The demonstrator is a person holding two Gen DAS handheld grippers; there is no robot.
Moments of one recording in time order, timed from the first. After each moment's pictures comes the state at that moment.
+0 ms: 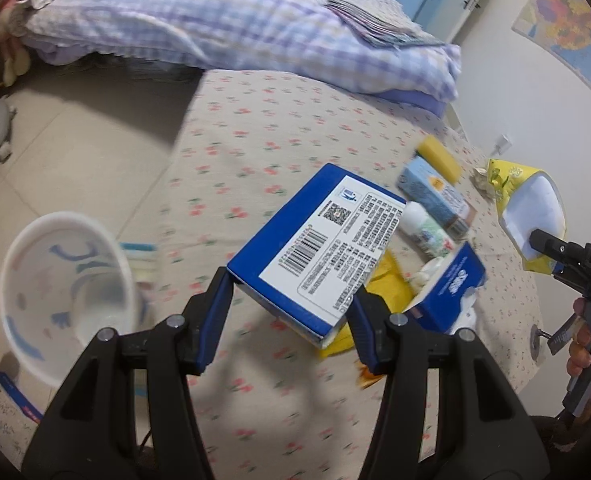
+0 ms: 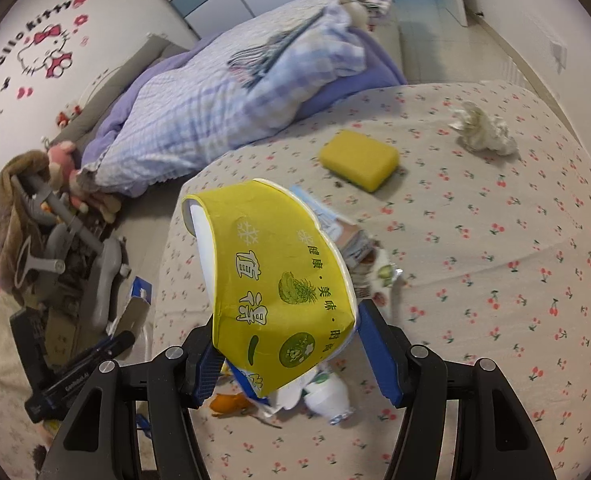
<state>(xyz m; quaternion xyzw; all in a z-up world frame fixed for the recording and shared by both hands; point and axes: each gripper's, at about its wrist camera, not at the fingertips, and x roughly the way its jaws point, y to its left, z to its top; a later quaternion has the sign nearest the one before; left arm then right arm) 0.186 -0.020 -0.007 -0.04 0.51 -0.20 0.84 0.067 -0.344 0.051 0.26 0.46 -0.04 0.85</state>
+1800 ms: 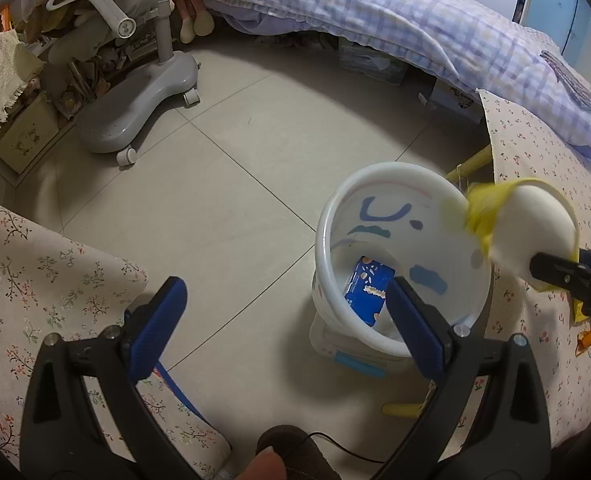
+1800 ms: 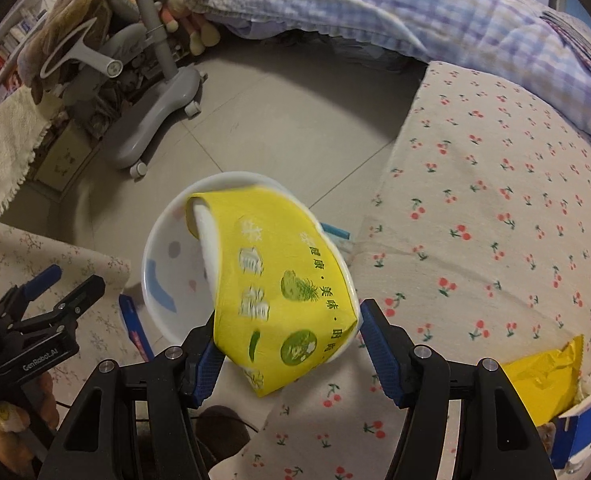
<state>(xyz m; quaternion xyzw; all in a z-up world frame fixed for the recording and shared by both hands) 0.164 0.208 -0.036 -0.02 0.51 0.07 0.86 0.198 0.003 -0.026 0.03 0.56 0.15 0.81</state>
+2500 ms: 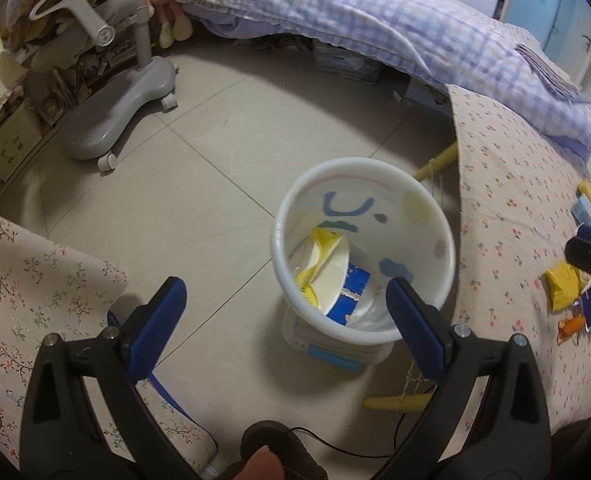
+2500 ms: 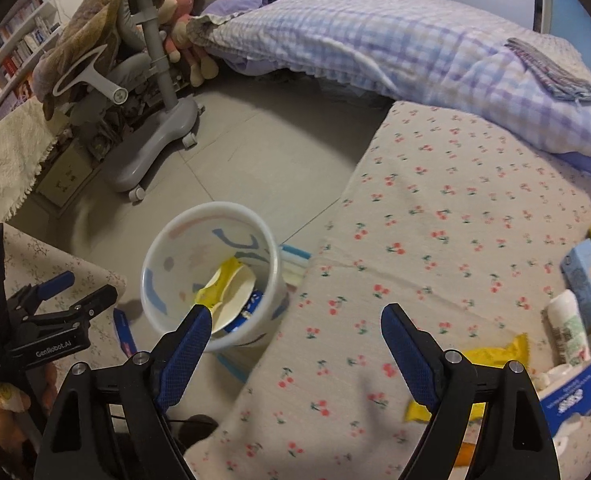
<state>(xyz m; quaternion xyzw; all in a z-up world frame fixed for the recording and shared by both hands) 0.154 0.179 -0.027 -0.01 0.51 0.03 0.86 0.161 -0.049 0.014 0.02 0.50 0.13 0.85</state>
